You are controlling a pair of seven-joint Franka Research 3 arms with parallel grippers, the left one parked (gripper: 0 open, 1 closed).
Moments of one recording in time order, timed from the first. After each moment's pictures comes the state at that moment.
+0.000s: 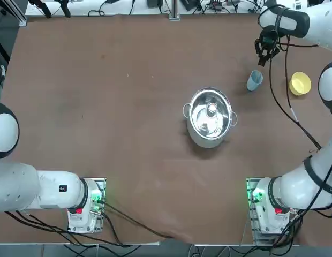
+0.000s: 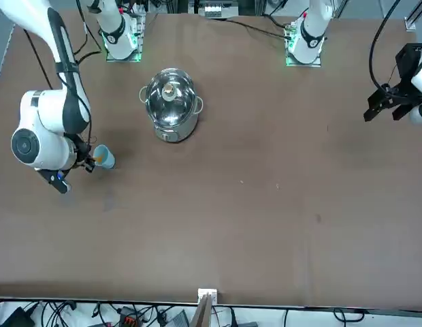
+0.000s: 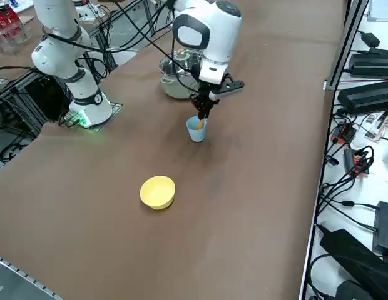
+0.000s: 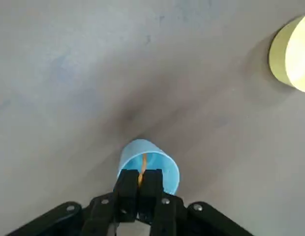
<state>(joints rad) 0.09 0.38 -0.05 -1.81 -0.08 1.96 0.70</state>
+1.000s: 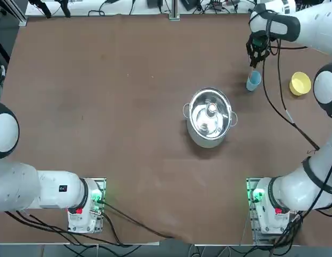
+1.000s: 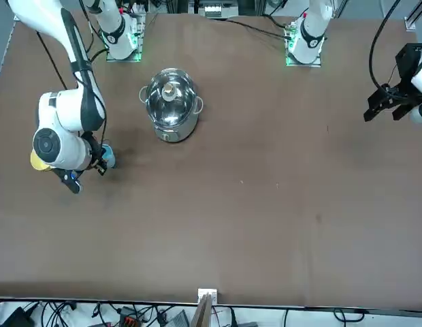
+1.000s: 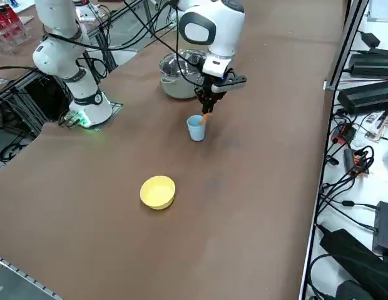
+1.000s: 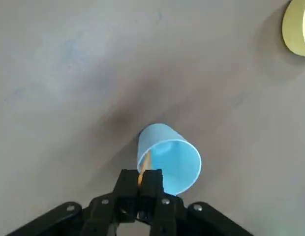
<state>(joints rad) 0.15 0.39 -0.04 -1.82 -0.08 1.95 0.83</state>
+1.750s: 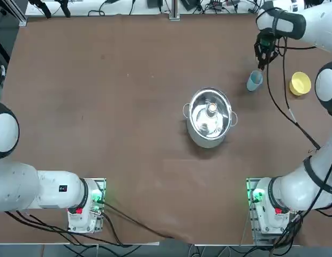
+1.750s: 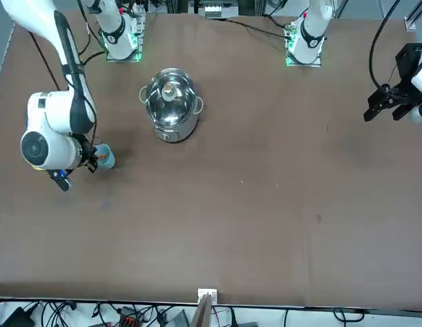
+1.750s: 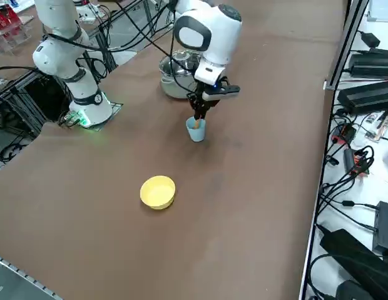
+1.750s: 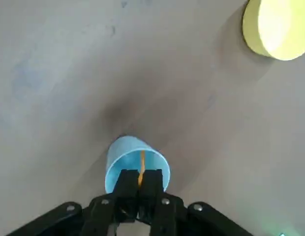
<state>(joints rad) 0.14 0.38 -0.11 -1.82 -0.08 1.92 0.84</state>
